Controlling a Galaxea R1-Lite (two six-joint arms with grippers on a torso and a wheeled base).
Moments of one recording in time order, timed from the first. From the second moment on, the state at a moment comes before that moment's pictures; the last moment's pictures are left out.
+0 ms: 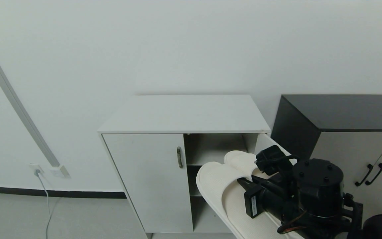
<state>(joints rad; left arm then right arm) 0.00 0.00 0.00 0.01 0.00 -0.01 0.87 1.77 -0.54 -0.96 -0.31 0.11</state>
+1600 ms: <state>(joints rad) 0.00 0.00 0.00 0.01 0.00 -0.01 0.87 1.79 -0.52 -1.00 -0.31 0.11</state>
